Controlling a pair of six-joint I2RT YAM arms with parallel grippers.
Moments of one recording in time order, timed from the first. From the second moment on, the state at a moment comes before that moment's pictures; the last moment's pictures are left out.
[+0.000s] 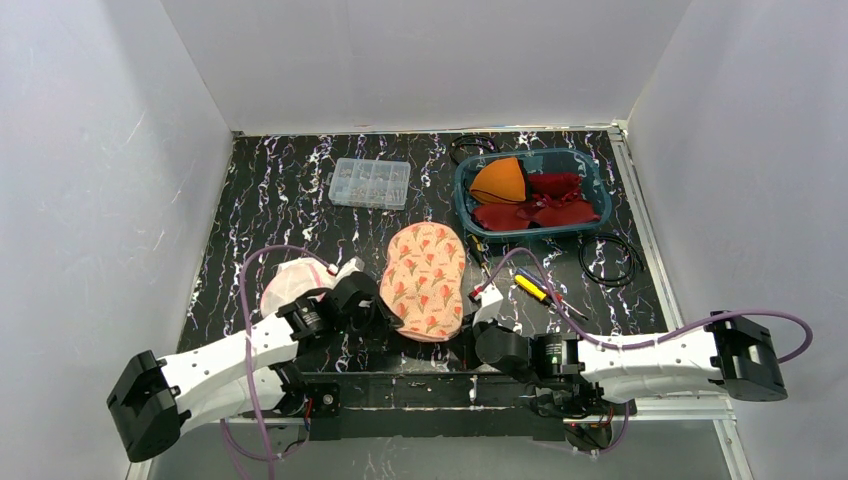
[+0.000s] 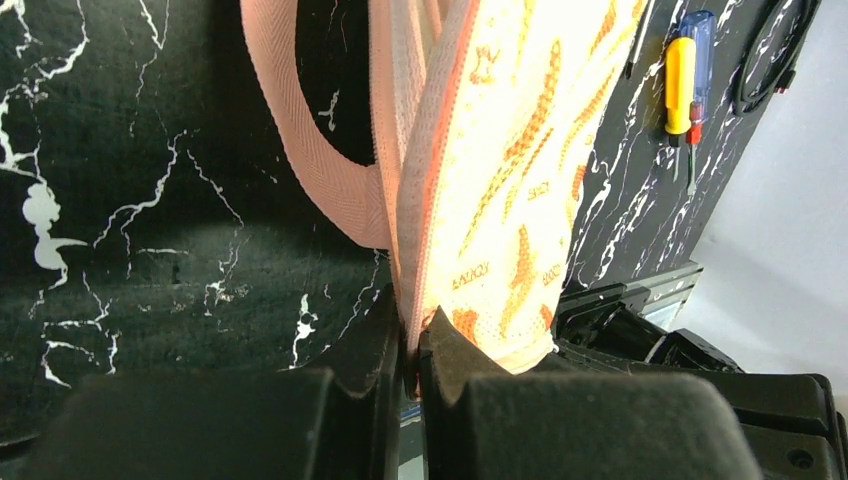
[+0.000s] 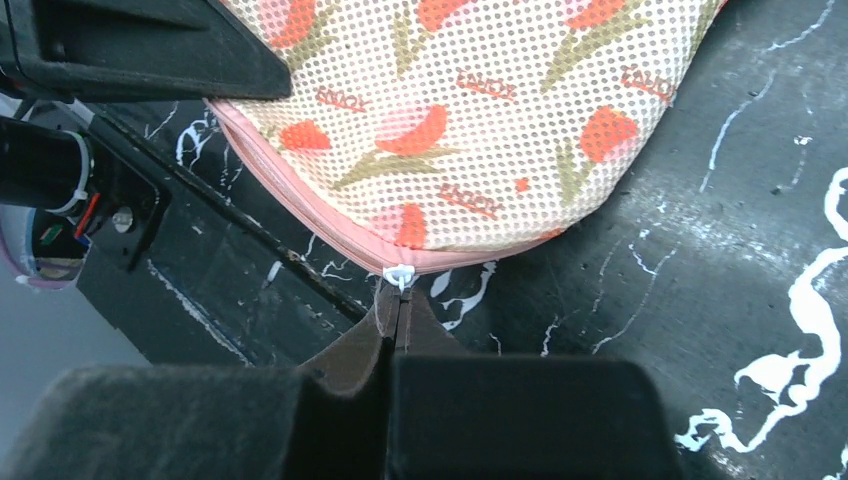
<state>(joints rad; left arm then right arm) -0.93 0.91 0.51 -0.45 -0.11 -1.29 1.49 0.98 0.42 -0.06 0.51 0.85</state>
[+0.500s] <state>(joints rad) -0.85 0.86 0.50 -0.45 0.03 -1.20 1.49 1.08 0.43 -0.04 0.50 0.83</state>
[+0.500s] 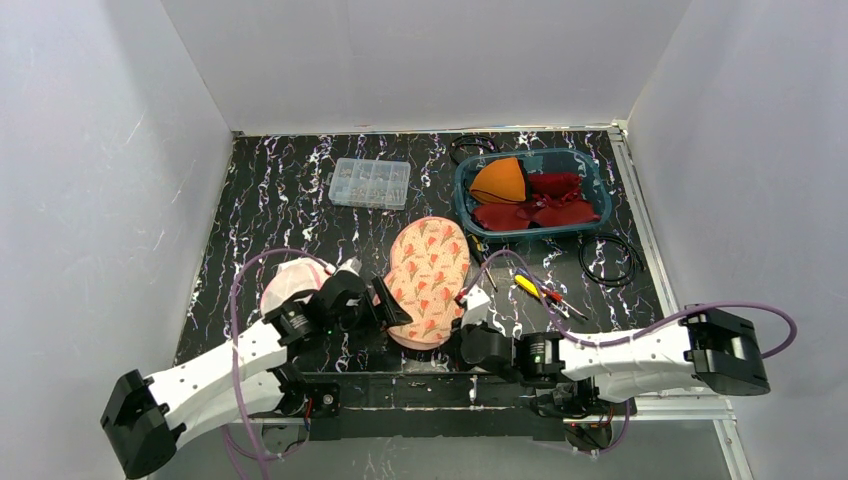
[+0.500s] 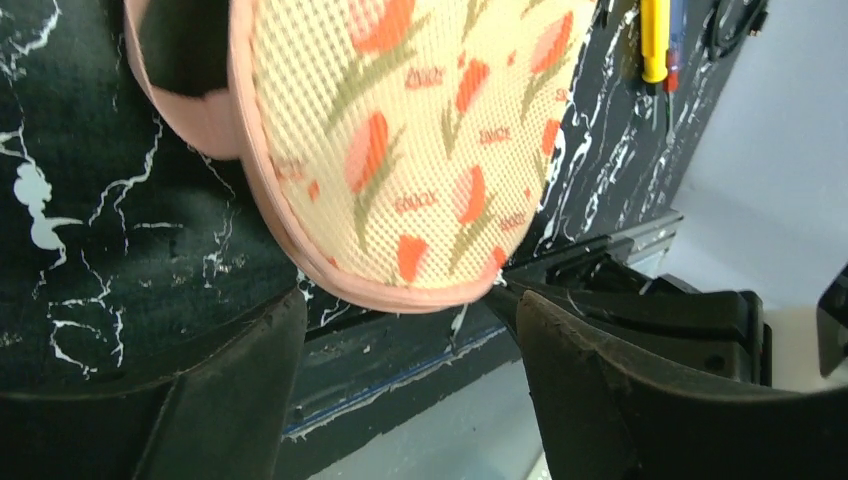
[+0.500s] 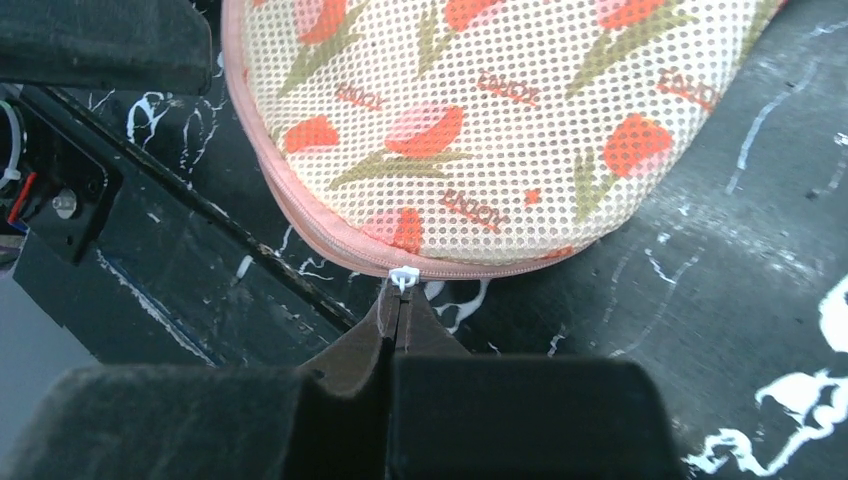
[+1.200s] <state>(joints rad) -0.93 0.69 0.41 -0.56 -0.04 -1.36 1.49 1.44 0.69 0.16 0.36 0.72</state>
